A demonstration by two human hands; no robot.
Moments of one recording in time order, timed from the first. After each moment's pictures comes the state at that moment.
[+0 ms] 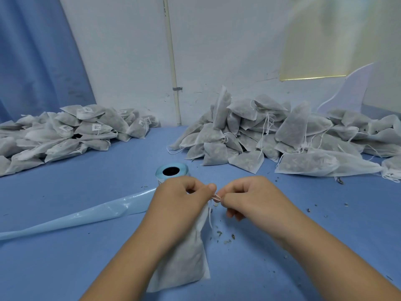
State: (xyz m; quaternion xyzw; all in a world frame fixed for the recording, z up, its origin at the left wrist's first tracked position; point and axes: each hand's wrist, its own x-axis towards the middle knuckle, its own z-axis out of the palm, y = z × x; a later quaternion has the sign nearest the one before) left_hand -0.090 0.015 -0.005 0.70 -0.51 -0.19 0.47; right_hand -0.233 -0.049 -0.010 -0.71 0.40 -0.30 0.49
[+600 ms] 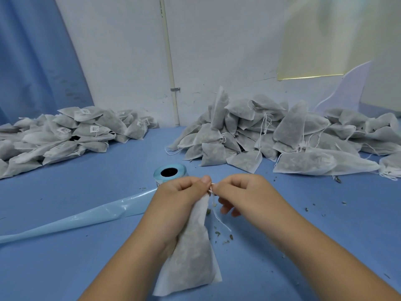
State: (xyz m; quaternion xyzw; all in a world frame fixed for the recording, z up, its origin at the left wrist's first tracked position) left_hand -0.095 0.018 -0.004 0.58 -0.42 -0.39 0.58; right_hand -0.233 -0.043 -0.004 -0.70 0.39 -0.33 0.49
